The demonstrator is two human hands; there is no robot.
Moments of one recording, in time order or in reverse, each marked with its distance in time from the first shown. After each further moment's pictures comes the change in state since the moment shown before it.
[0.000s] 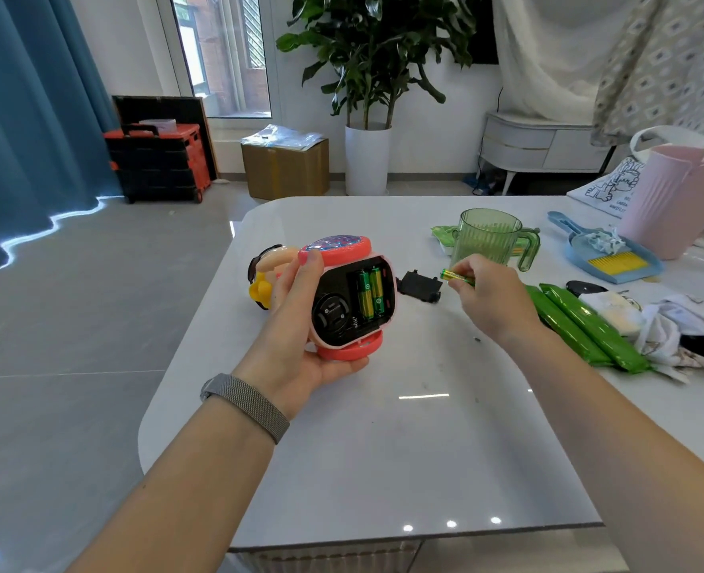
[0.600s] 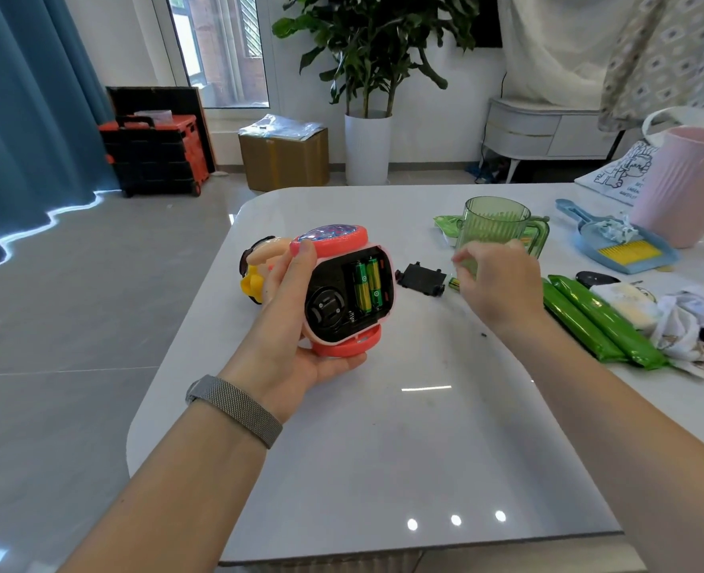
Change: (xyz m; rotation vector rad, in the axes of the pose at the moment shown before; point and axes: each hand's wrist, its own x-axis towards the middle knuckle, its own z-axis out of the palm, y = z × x) left_hand 0.004 0.001 -0.003 0.008 -0.001 -0.009; right_hand 0.010 0.002 0.008 -0.273 0.192 -0.120
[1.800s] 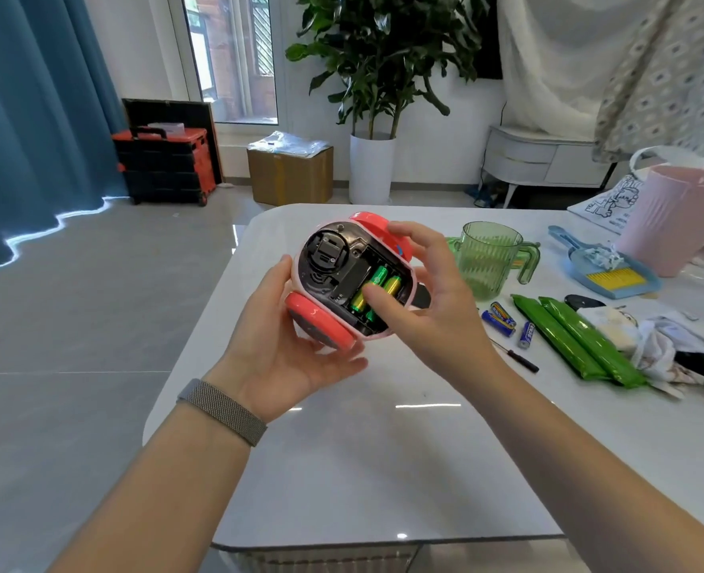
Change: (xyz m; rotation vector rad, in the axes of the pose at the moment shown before) left_hand -0.014 0.014 -0.011 -0.168 -0.177 -0.111; right_hand -0.061 -0.097 -0.065 1.066 -0.160 -0.160
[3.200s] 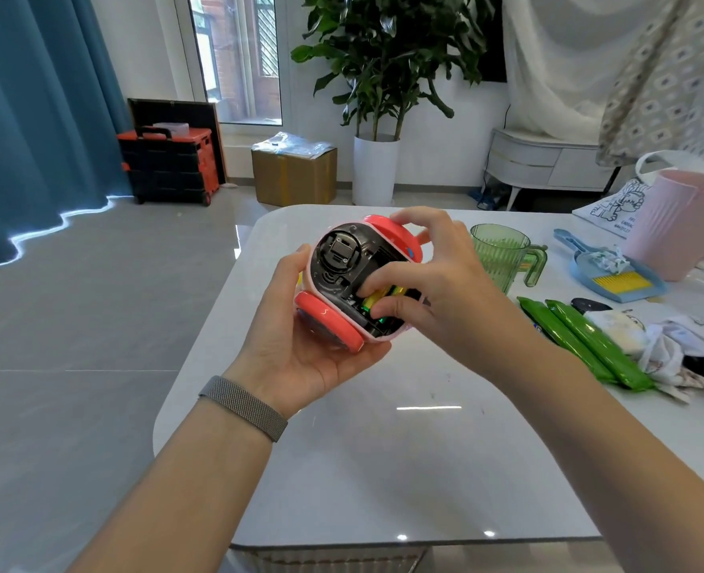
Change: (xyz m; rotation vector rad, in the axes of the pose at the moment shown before) left_hand -0.005 0.000 0.008 -0.132 -0.066 0.034; right_hand 0.014 -0.021 -0.016 -0.735 -0.217 -0.280
